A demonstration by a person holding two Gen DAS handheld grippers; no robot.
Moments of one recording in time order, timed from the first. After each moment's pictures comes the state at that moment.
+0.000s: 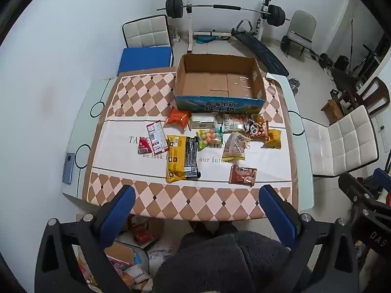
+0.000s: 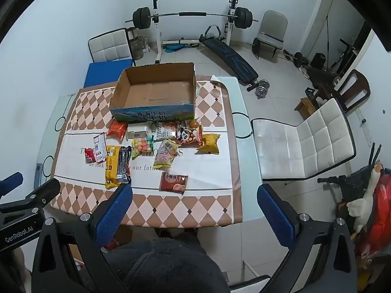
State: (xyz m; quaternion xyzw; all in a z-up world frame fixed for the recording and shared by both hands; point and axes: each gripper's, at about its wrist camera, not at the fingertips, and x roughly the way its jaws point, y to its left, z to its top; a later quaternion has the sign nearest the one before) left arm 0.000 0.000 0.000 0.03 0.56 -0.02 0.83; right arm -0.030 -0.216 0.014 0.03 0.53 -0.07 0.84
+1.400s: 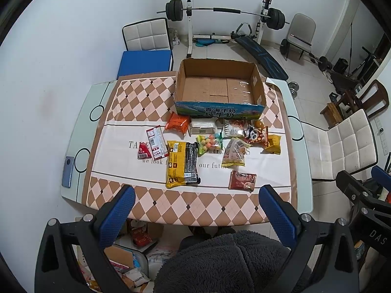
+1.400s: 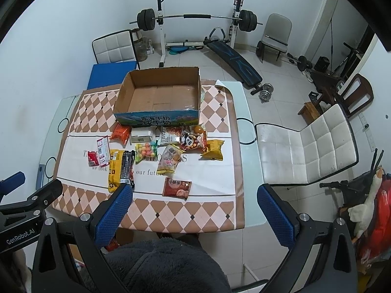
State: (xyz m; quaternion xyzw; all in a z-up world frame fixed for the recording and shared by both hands) left arm 0.006 -0.004 0.007 0.03 0.55 -0.02 0.83; right arm -0.015 -0.209 0.019 0.03 0.53 -0.06 0.84
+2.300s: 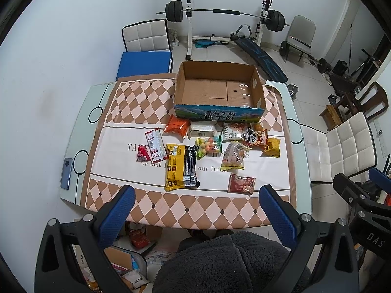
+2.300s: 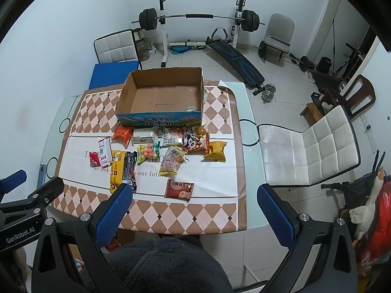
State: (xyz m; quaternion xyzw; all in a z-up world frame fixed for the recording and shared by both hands) left arm 0.018 -0.001 0.012 0.03 0.55 -0.03 0.83; right arm -0.007 -0.203 0.021 0.03 0.53 -0.05 0.84
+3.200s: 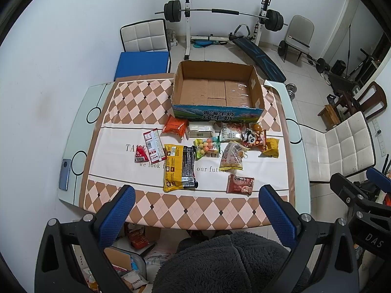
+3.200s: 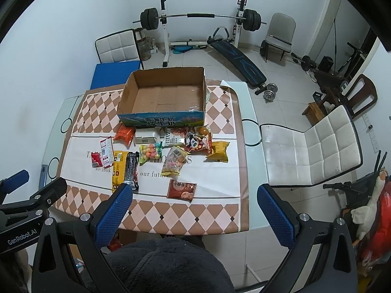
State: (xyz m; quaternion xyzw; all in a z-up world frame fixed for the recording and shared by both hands) left arm 0.018 -0.003 0.012 0.03 0.55 -0.03 0.83; right arm 0.000 -0.203 0.017 0.03 0.54 -0.05 0.84
